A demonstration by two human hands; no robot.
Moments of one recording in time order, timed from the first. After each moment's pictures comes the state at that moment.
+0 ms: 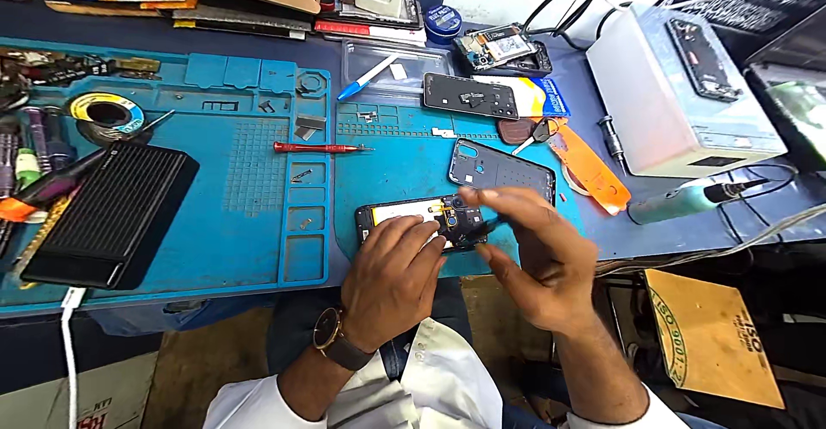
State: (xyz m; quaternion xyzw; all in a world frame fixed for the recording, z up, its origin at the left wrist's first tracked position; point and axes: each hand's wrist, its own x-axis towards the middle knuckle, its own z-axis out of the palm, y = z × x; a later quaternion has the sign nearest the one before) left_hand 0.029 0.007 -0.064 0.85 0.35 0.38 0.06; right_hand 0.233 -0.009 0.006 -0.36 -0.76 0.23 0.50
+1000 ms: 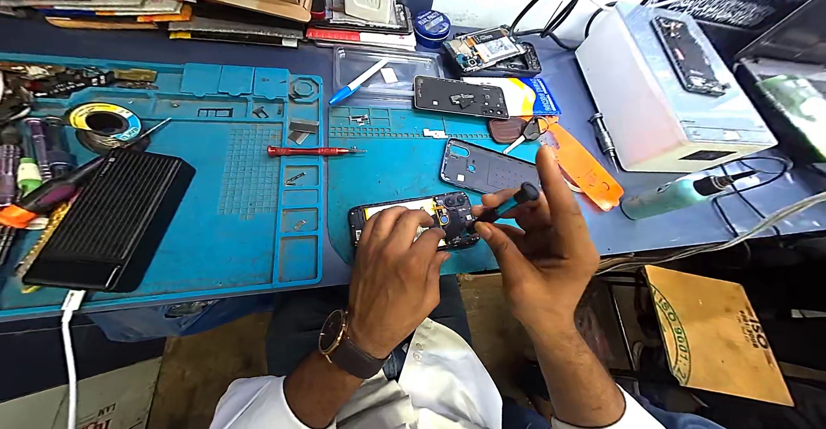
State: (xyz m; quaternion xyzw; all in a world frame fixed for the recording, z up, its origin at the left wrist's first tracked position) left_hand 0.043 0.005 -0.040 0.83 0.43 0.33 0.11; right_hand 0.221 -0.022 -0.003 -0.45 -0.64 0.19 0.59
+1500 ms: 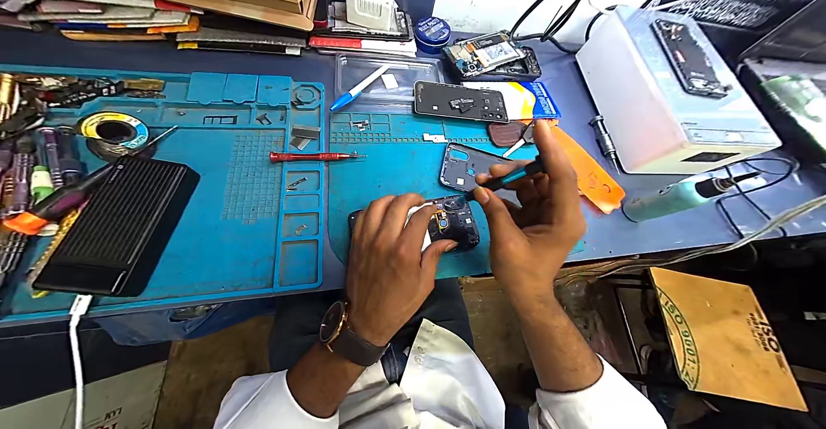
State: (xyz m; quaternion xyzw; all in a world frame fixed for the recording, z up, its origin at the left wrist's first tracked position) left_hand 0.045 0.017 -0.037 0.80 0.46 0.36 0.10; right_hand 0.215 0.011 -0.004 -0.46 -0.61 0.14 0.63
